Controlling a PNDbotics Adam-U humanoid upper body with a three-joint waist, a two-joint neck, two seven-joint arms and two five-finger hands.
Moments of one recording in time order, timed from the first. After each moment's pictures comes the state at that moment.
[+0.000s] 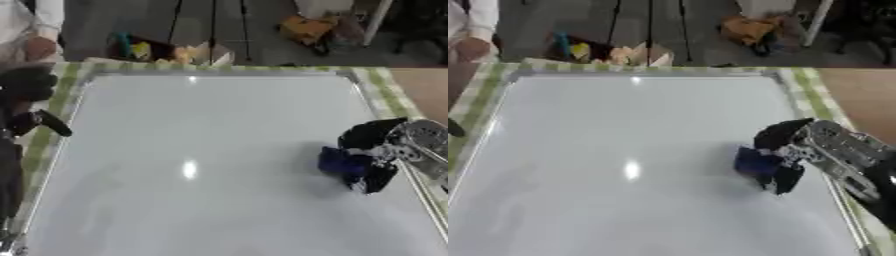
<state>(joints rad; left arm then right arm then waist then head) -0.41 0.12 -0.10 -1.98 -0.21 -0.24 0.06 -0.67 -0.94 0.47 -1.57 0.92 -0.05 0.90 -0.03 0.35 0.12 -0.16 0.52</state>
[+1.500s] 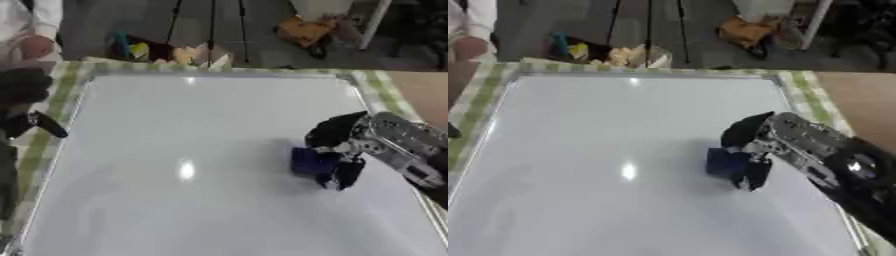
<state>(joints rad) -0.41 0.12 -0.10 -1.98 -0.21 -0.24 0.06 -0.81 -0.86 0.58 -1.53 0.91 -0.14 0.91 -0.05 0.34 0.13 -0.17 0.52</state>
